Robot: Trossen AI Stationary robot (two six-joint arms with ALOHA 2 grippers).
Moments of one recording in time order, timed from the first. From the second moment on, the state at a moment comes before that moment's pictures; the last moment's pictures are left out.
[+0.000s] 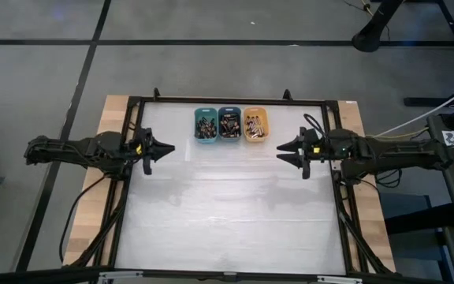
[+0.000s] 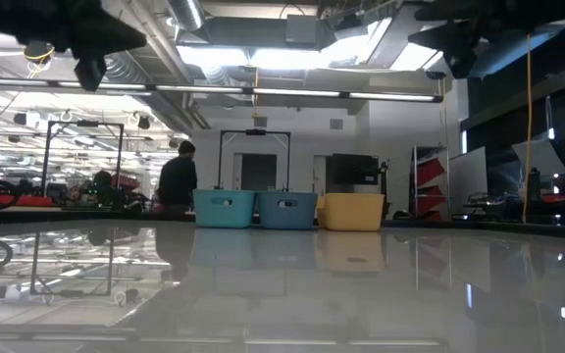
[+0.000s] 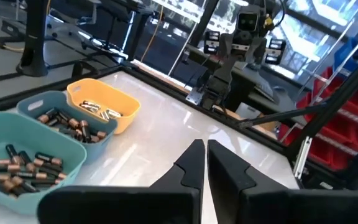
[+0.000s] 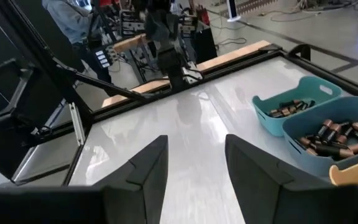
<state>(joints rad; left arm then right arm) -0.06 0.36 0.38 -0.12 -0.27 -0.43 -0.01 0.71 0.58 -0.04 0.02 0.34</state>
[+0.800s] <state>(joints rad) -0.06 0.01 0.16 -0.12 -0.27 -0.49 -0.01 0.33 0.20 0.13 0.01 0.46</state>
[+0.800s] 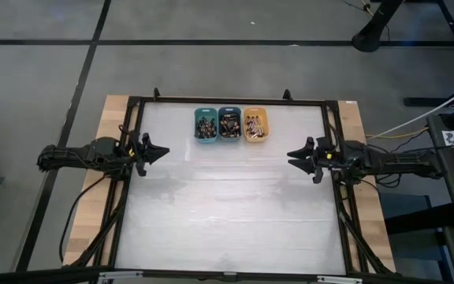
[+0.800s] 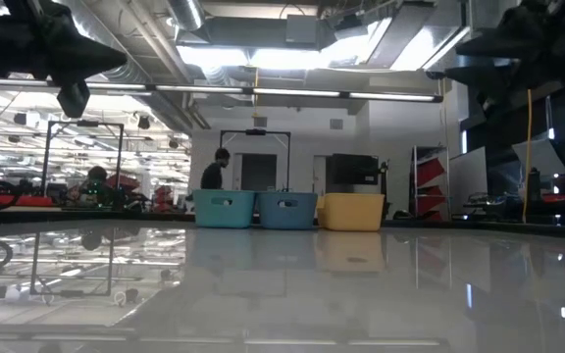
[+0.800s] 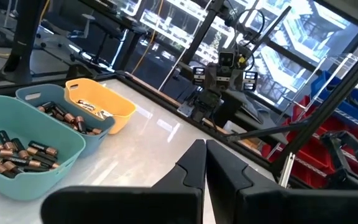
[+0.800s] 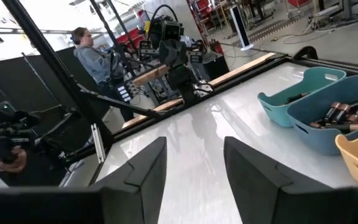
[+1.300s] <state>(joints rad) -0.06 0.01 0.15 -0.12 -0.29 -0.50 -0.01 0.17 0.06 0.17 -0.07 0.46</state>
